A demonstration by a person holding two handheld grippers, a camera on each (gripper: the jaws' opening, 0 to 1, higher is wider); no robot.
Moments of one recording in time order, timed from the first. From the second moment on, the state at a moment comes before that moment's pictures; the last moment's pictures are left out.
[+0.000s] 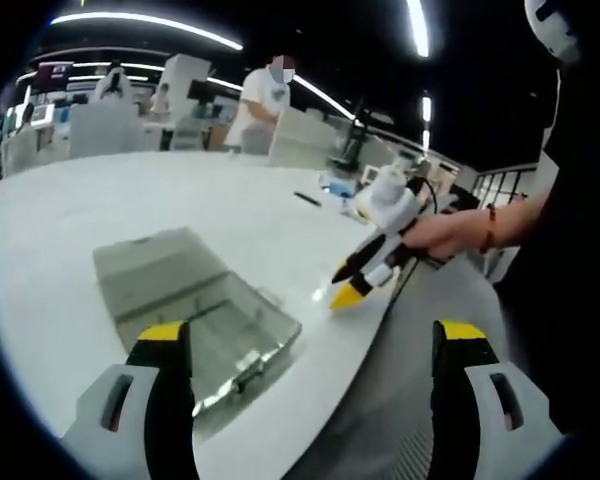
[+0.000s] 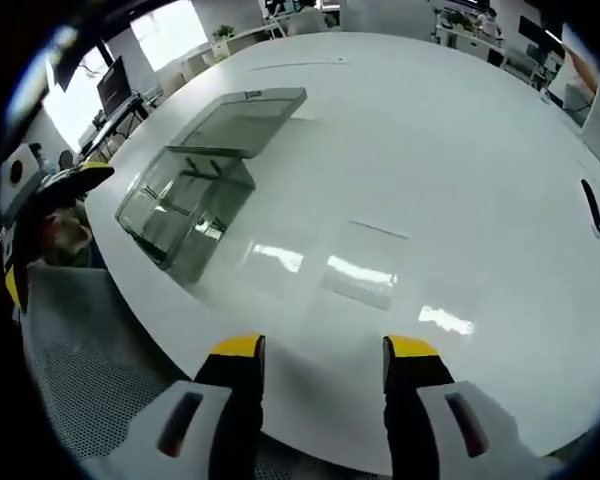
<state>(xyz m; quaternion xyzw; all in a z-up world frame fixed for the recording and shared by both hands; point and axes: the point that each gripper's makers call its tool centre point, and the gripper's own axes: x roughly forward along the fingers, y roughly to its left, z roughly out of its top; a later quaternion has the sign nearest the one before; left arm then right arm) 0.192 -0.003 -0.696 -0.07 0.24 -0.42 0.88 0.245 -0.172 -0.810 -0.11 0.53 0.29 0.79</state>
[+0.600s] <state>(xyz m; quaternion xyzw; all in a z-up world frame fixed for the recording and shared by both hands) 0.190 0.002 -0.700 -0.08 0.24 -0.41 0.88 0.248 -0.166 -0.818 -0.12 0.54 0.28 0.79</state>
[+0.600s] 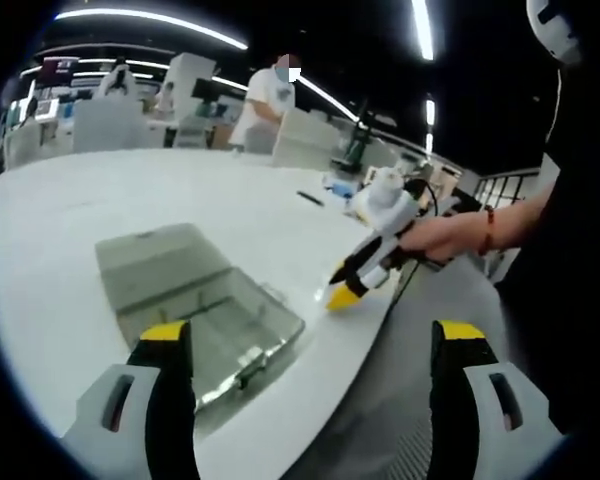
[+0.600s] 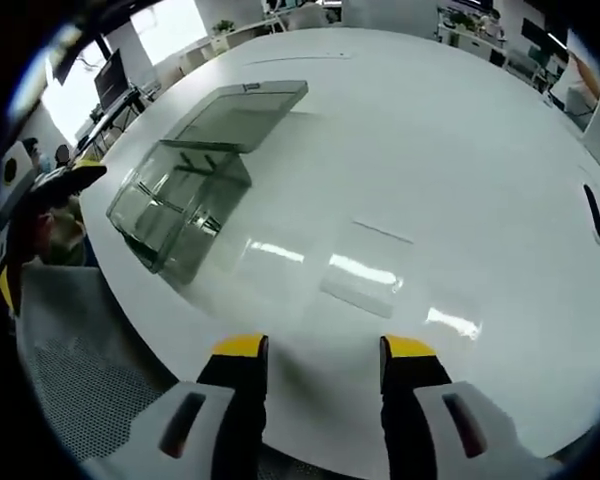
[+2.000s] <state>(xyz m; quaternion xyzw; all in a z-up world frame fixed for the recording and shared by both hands) 0.188 0.001 -0.703 -0.07 0.25 -0.41 0.87 0.259 -0.174 -0.820 -0.13 0.53 0.21 0.81</state>
